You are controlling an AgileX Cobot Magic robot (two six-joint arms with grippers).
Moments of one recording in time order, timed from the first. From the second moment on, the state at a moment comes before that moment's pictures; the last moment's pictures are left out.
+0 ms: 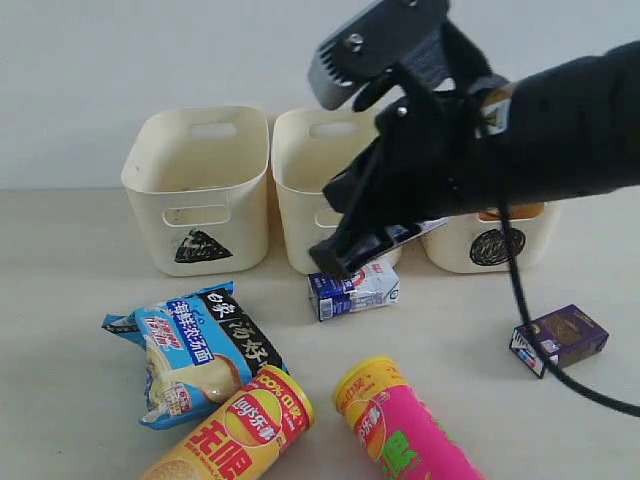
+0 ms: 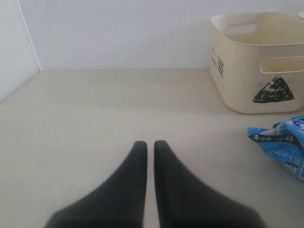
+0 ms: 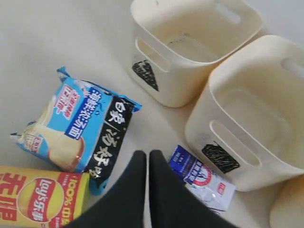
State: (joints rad) left arm 0.13 0.00 0.00 0.02 0.28 0.02; right arm 0.75 1.34 -0.99 0.12 0.31 -0.38
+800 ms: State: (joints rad) left arm 0.13 0.00 0.00 0.02 0.28 0.02; right arm 1.12 1.78 -1.42 -0.61 0.68 0.28
